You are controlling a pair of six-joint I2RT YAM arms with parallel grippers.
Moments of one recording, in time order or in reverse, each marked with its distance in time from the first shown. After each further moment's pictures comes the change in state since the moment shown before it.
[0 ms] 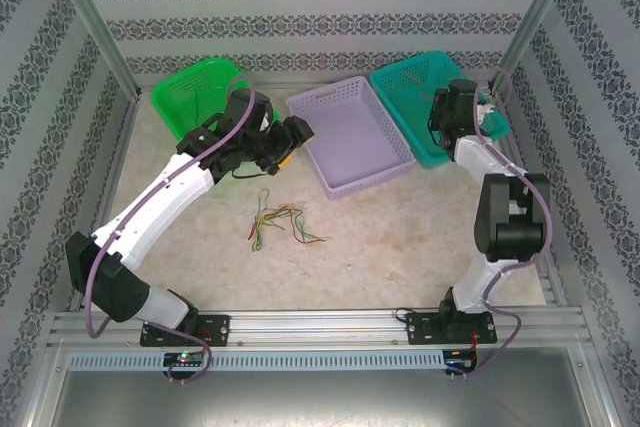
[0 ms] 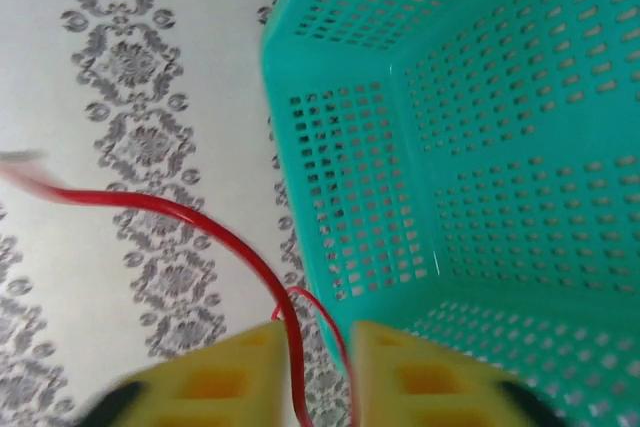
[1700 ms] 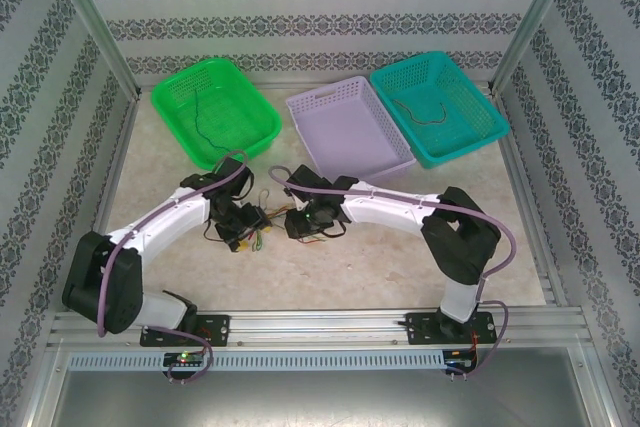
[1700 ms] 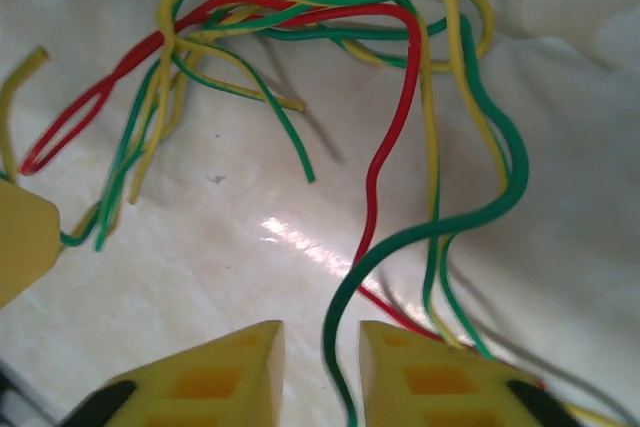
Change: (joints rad) left arm 0.110 -0.050 -0.571 -0.156 0.051 0.147; right arm 0.950 0.008 -0.005 -0.695 -0.264 -1.093
